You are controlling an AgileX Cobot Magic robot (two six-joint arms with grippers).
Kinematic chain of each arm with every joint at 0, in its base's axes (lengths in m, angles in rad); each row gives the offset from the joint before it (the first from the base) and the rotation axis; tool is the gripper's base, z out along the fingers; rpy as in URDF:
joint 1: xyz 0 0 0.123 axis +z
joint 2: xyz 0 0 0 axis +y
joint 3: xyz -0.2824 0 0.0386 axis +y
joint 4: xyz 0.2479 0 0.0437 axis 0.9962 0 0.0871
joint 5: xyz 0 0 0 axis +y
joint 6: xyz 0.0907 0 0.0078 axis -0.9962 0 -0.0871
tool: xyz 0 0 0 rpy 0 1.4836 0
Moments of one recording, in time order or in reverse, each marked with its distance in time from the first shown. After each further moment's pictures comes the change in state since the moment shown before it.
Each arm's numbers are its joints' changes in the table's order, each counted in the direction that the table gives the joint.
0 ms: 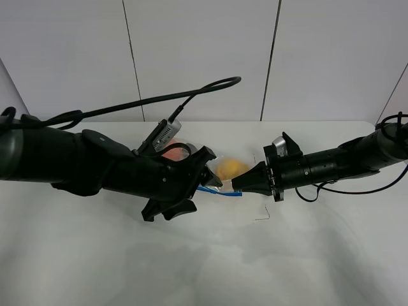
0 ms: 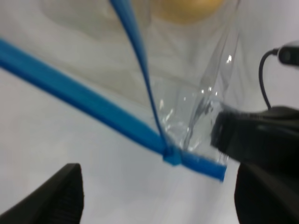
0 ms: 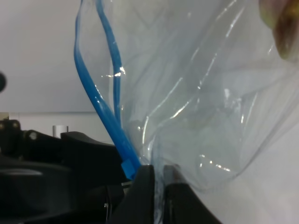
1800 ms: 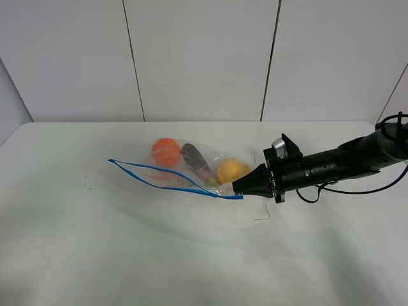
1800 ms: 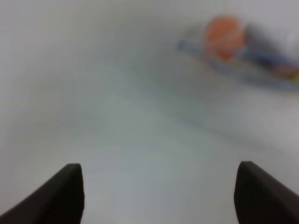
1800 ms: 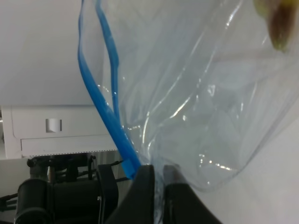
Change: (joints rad) left arm 0.671 -1.581 0.191 1.343 0.922 0.227; right arm 0.000 0.000 0.000 -0.026 -0.006 0.000
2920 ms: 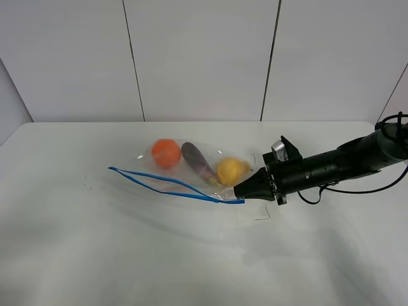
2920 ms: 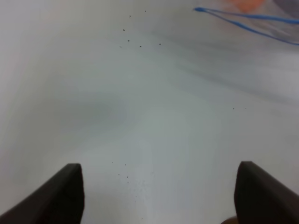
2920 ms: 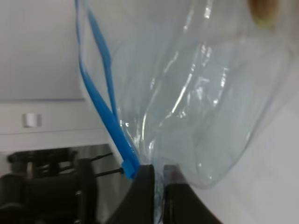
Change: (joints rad) left arm 0.000 -0.157 0.190 0.063 0.063 -0.018; right arm 0.000 0.000 0.000 -0.033 -0.015 0.000
